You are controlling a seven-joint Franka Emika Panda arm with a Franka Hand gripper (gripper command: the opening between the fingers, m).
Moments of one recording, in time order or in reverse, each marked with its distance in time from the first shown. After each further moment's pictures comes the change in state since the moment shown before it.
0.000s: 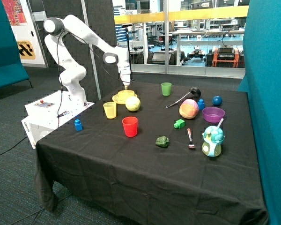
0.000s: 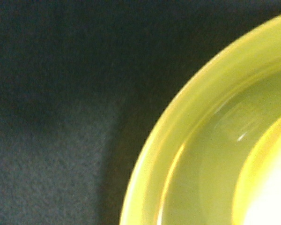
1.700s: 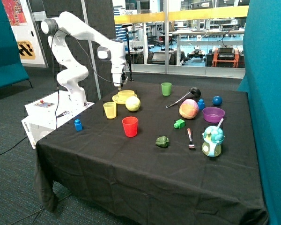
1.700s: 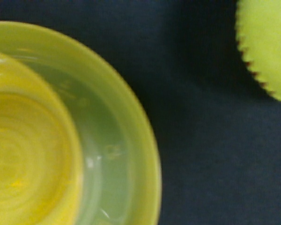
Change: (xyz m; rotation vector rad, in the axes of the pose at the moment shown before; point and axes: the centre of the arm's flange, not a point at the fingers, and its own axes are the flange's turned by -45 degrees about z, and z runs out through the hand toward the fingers) arm -0.057 0.163 -0.054 -0.005 -0.007 0.352
